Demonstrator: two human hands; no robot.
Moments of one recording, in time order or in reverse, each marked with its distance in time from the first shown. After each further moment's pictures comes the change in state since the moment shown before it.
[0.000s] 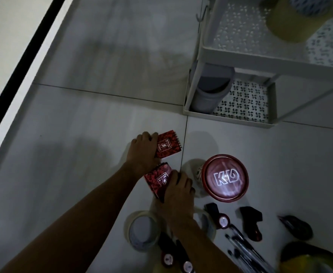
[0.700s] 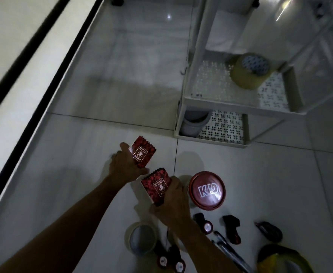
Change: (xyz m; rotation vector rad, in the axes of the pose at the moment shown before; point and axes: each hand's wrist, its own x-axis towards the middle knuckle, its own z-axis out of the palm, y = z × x) left_hand -0.040 -0.013 -0.094 -0.506 0.082 -0.362; right_hand -0.019 -0.018 -0.097 0.330 -0.063 -0.067
